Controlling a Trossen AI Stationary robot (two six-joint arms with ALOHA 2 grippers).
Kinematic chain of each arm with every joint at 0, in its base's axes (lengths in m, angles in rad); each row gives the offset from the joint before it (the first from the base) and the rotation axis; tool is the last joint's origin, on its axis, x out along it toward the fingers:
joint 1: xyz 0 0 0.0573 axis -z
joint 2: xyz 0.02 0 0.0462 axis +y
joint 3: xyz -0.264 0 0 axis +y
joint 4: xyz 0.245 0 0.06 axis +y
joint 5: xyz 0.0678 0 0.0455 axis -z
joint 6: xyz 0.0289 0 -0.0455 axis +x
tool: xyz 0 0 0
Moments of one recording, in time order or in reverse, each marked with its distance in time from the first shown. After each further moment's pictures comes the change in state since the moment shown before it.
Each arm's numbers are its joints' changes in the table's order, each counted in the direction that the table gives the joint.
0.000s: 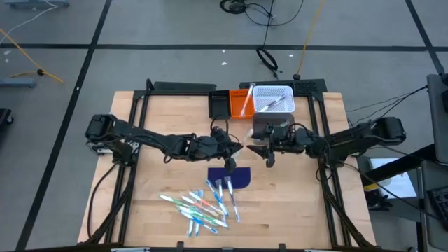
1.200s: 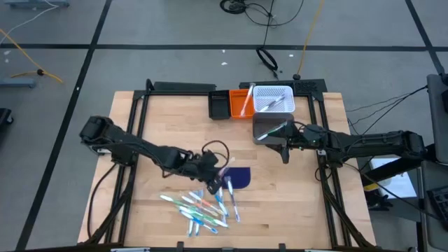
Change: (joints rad) left arm 0.166 -0.046 0.000 0.533 0.177 -0.561; right arm 0.116 -0.534 0.096 0.860 -0.002 0.015
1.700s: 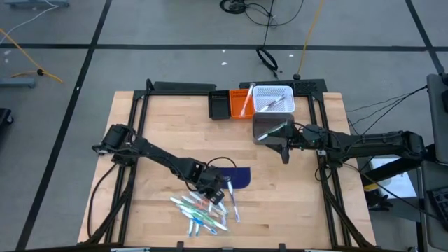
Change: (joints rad) left arm 0.002 0.257 0.000 0.030 0.344 -0.211; right arm 0.007 0.000 0.000 0.025 0.003 -0.041
